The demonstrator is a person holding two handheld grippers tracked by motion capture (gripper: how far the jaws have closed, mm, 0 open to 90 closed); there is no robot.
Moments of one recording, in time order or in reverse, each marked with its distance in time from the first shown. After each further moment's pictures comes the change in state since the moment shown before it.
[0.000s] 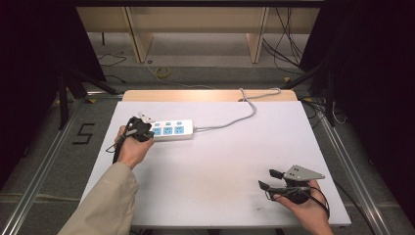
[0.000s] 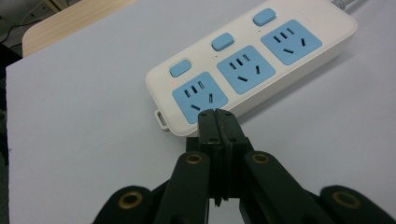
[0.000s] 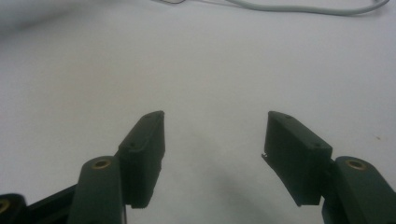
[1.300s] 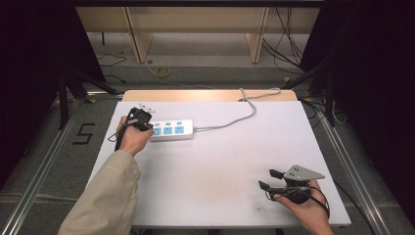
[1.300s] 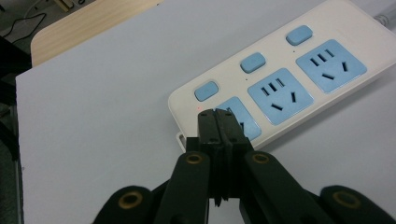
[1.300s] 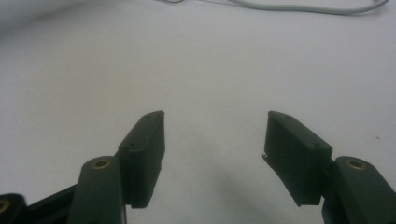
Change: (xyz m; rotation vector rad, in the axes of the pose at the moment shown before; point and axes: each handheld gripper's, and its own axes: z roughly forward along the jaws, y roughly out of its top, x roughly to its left) left arm 0.017 0.024 0.019 0.029 0.020 0.000; right arm -0.001 0.000 0.000 0.004 -0.001 -0.002
